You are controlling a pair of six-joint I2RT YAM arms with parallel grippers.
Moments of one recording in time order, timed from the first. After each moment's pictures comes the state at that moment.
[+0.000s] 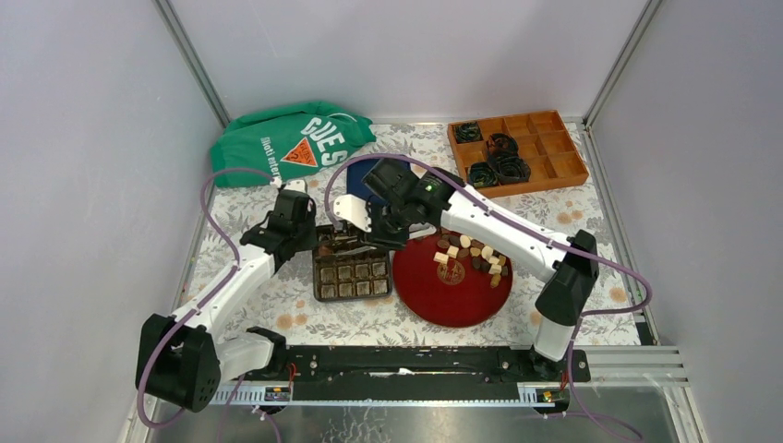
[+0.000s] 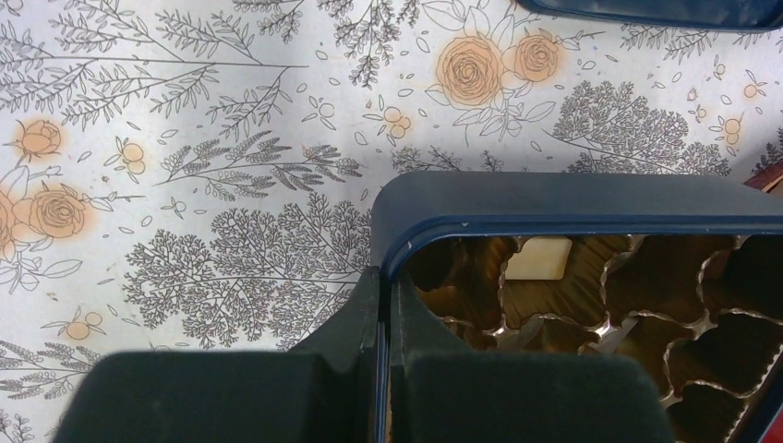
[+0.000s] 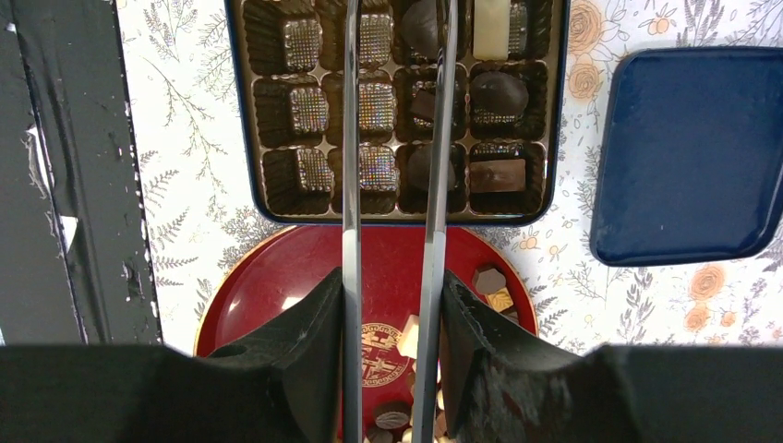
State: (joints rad) left arm -0.30 1.14 0.74 -0.44 -0.16 -0.40; right arm 0.98 1.78 1.78 -1.04 -0.24 -0.64
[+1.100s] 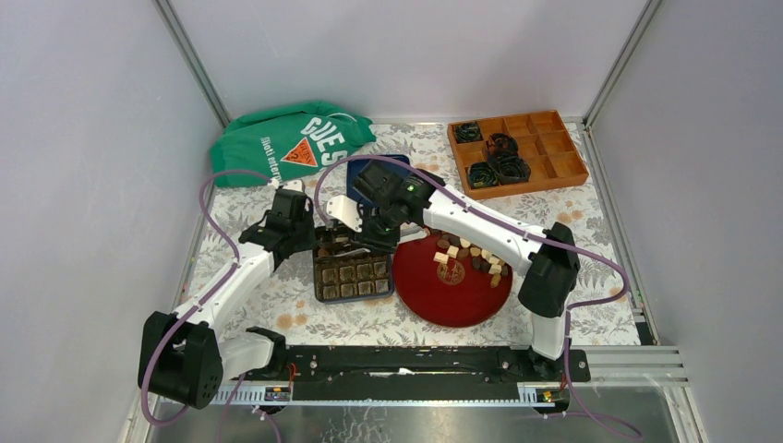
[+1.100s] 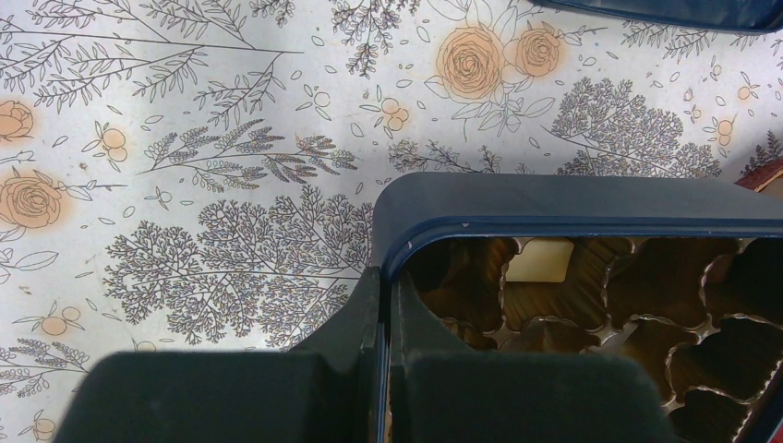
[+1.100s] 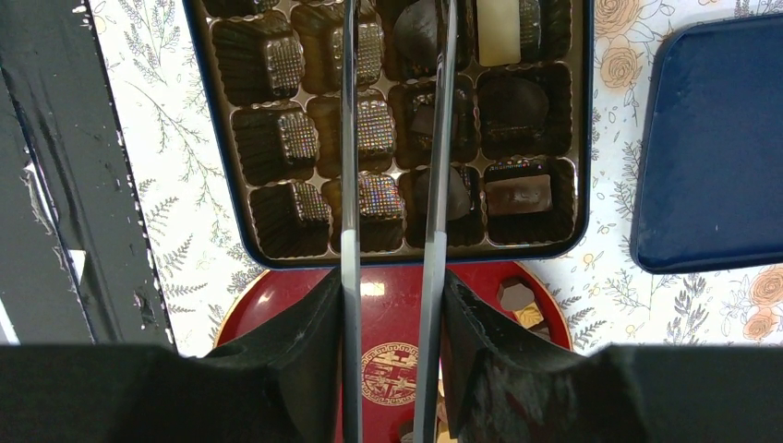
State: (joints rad) left arm -0.27 1.16 0.74 -0.45 -0.09 -0.44; right arm 0.98 1.90 1.82 -1.02 -0.23 -0.55
